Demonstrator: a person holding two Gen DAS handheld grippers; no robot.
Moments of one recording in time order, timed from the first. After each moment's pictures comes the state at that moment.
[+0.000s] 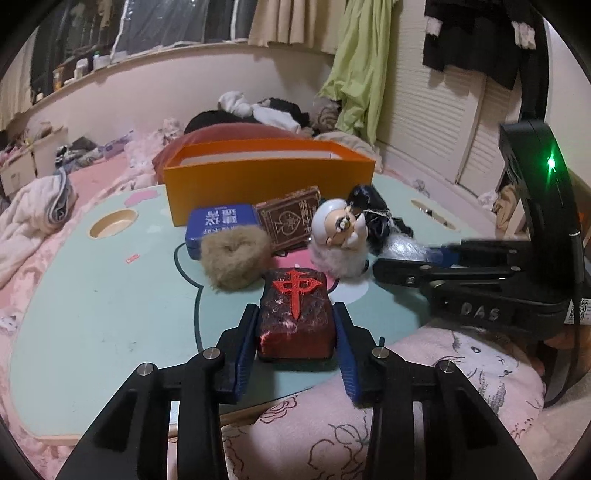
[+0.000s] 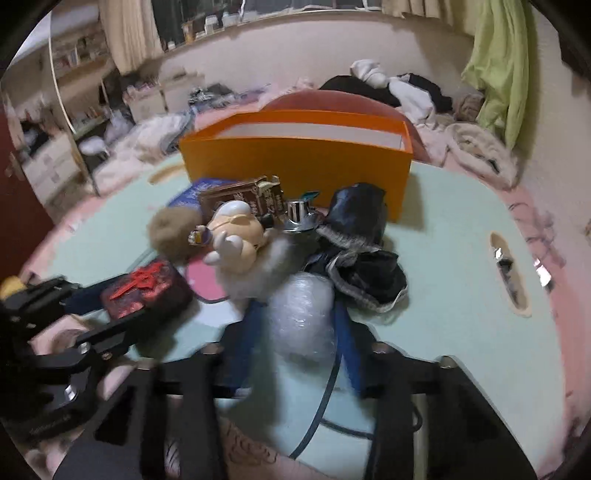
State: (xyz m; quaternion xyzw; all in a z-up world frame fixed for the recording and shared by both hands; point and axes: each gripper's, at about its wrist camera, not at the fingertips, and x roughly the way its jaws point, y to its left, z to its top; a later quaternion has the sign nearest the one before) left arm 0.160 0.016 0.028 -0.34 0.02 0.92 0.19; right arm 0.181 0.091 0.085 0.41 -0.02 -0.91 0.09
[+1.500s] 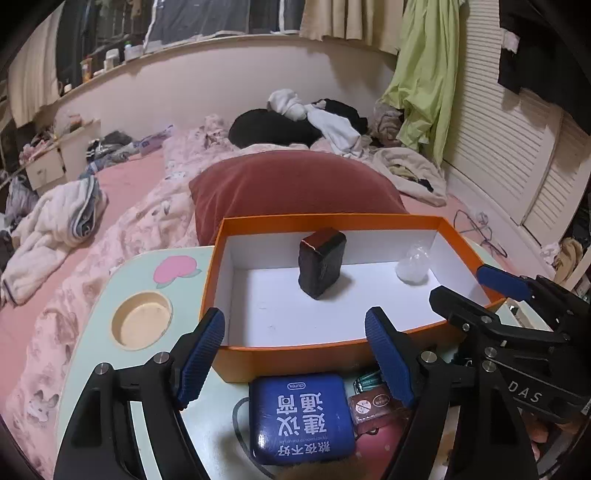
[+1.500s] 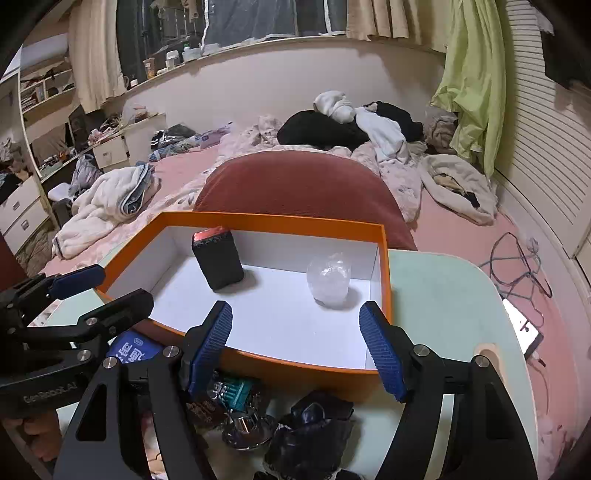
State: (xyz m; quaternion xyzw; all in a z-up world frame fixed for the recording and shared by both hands) left arm 0.004 0.014 0.077 -0.36 0.01 0.93 0.09; right arm 0.073 0.098 0.125 0.35 -0.03 -0.93 0.01
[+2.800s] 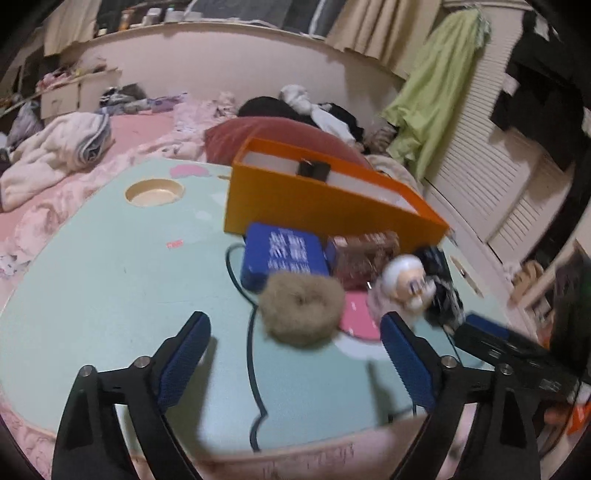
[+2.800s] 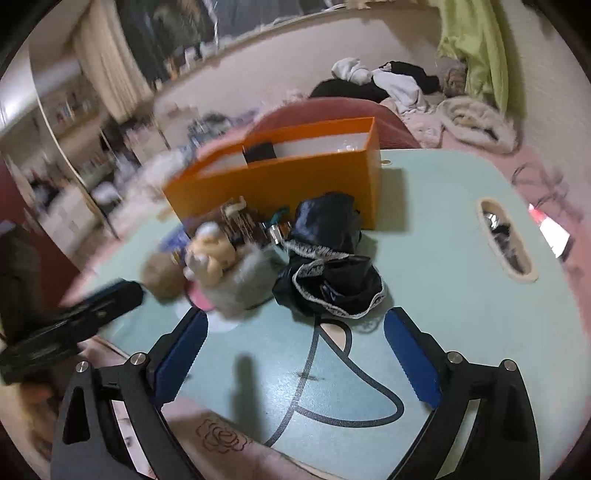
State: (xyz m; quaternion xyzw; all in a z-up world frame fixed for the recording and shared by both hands) left arm 0.112 -0.021 0.028 -0.36 -0.11 0.92 0.11; right arm 0.187 0.137 0.082 0.37 -0.15 -0.91 0.12
